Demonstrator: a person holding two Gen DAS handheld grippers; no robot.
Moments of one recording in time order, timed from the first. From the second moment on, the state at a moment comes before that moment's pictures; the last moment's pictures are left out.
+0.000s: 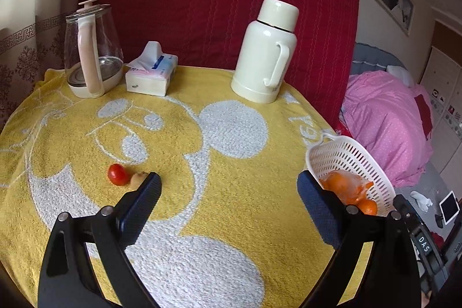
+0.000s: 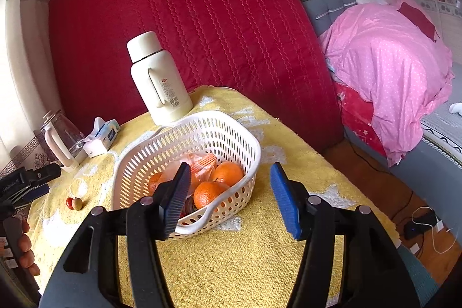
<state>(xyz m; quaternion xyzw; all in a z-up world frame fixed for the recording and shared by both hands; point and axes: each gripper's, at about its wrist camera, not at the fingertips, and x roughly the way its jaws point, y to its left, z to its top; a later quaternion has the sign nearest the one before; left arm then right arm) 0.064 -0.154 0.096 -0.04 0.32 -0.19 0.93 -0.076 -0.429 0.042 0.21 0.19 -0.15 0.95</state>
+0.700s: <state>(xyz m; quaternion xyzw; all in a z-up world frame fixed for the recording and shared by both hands) 0.109 -0.049 0.087 -0.11 0.32 -0.11 0.94 -0.075 -0.329 0.067 0.08 0.22 0.03 0.97</state>
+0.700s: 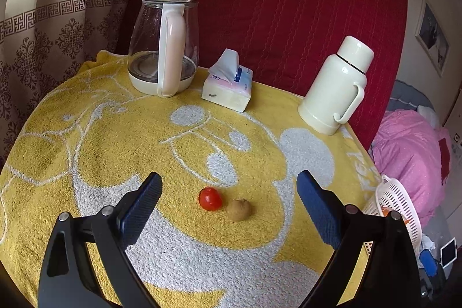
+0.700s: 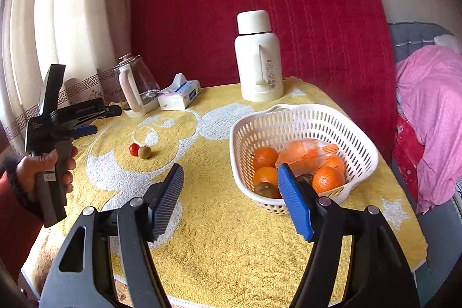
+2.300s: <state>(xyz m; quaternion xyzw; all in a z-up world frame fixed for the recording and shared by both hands) 0.153 -0.040 0.017 -0.14 0.41 -0.09 0.90 -0.063 -0.306 0.050 0.06 0.25 0.04 0.97</state>
